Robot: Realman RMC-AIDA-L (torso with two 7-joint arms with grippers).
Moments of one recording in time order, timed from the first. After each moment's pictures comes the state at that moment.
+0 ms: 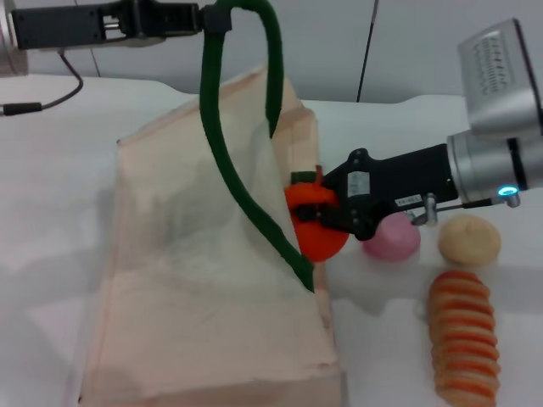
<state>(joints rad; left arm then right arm) -0.99 -1.93 2.86 -0.72 -0.53 2.02 -1.91 0.96 2.03 -0.85 -0.40 1.01 1.44 -1.85</state>
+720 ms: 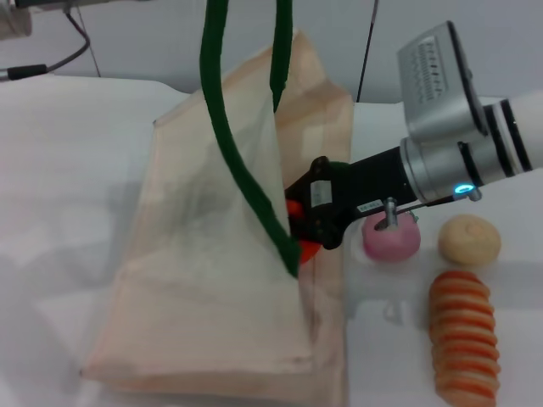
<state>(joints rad) -1.02 -1.92 2.86 -0.69 -0.62 2.04 -1.94 1.08 2.04 -0.91 -0.28 1.01 1.37 -1.87</state>
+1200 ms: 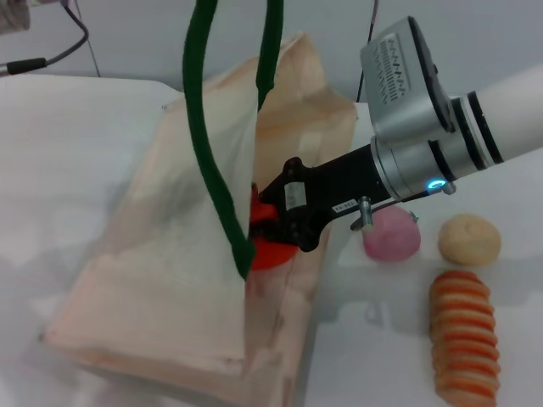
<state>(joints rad) -1.01 -1.91 2.86 -0.67 -0.65 2.03 -1.93 1.16 2.05 -0.92 -0.20 1.02 1.34 -1.90</state>
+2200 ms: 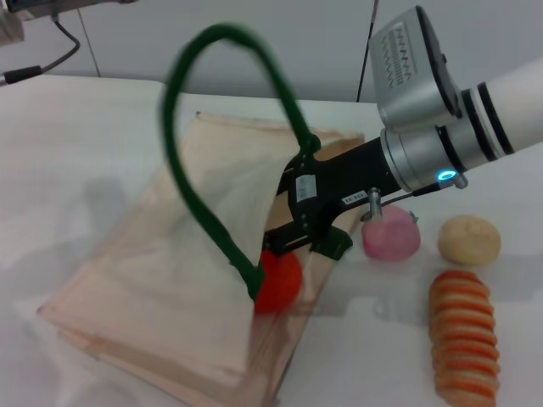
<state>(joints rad) -0.96 -1.86 2.86 -0.53 -0.66 1.91 -1.94 1.15 2.04 -0.93 -0.23 1.00 1.35 -1.83</state>
